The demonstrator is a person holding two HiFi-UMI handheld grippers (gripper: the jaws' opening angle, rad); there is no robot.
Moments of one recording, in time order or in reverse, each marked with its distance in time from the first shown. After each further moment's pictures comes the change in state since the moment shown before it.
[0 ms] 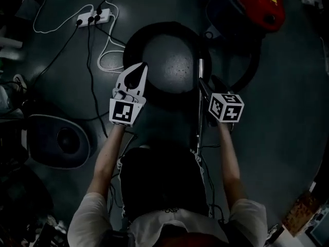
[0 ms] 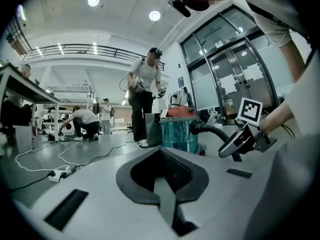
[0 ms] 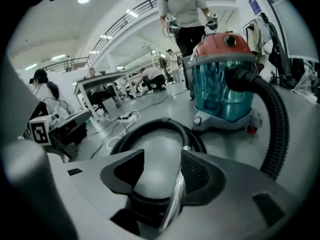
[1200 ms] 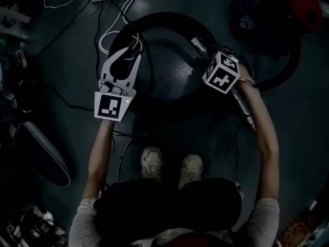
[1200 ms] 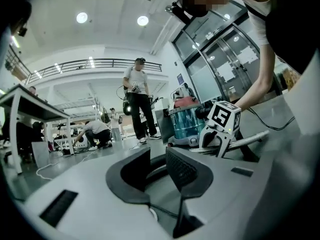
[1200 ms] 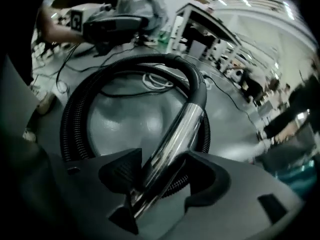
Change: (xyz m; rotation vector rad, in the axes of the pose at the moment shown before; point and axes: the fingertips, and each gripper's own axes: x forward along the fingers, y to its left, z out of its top) left arm -0.064 0.057 -0.077 0.116 -0.071 0.129; right arm 0.154 0.066 -0.059 -1.238 0.414 0.216
